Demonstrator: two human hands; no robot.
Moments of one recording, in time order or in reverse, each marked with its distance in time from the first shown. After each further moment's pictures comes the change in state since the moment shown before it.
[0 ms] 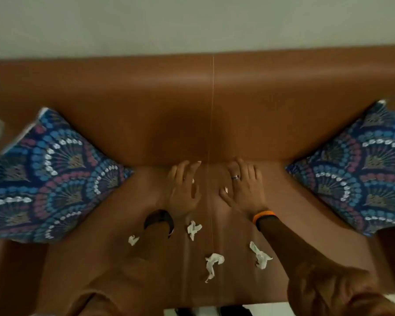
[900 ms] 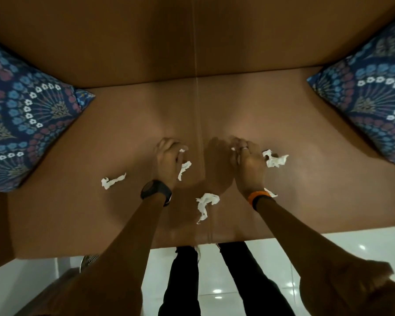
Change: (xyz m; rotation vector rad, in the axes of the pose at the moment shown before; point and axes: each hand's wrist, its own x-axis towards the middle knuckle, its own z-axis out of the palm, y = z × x) left_hand -0.085 -0.030 0.134 -0.162 -0.085 -0.234; right_hand -0.108 0.011 0.155 0.297 0.021 0.402
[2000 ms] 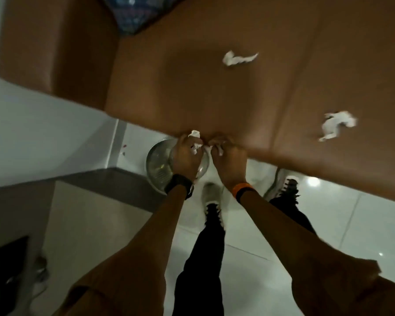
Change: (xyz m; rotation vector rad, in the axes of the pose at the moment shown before) left_hand -0.323 -0.173 -0.034 -0.230 0.205 -0.662; right_hand -0.293 -0.198 0.156 0.354 -0.410 -0.255
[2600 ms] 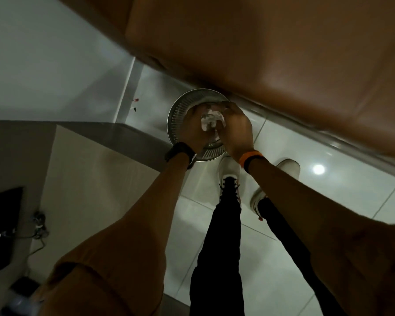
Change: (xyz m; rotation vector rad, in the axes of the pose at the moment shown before) left_hand 0.012 -0.136 -0.001 -0.019 -0.244 -0.068; right_hand -0.012 0.011 0.129 -0.239 -0.210 -0.110
